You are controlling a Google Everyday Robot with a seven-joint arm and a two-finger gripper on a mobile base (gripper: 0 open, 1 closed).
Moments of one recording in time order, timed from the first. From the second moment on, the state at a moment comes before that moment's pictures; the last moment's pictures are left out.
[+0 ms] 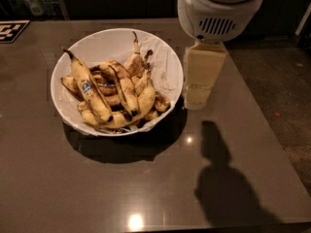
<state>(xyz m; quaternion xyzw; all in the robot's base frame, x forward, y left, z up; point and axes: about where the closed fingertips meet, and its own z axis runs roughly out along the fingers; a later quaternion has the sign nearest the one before) 0.449 -0.071 1.038 -0.64 0.72 -0.18 0.20</state>
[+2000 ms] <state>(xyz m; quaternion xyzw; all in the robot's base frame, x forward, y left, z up) 0.449 -0.037 1.040 -0.67 0.71 -0.12 0.18</state>
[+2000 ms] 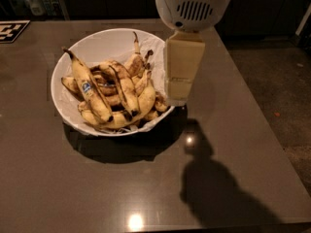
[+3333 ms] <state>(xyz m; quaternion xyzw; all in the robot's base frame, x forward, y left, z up) 0.466 -0.013 1.042 -0.69 0.69 -0.10 0.17</state>
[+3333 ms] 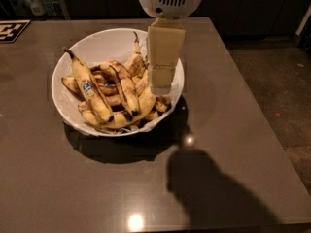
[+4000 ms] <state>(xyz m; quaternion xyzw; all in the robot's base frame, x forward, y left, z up) 0.470 0.004 1.047 -0.70 0.68 -0.09 0.20</state>
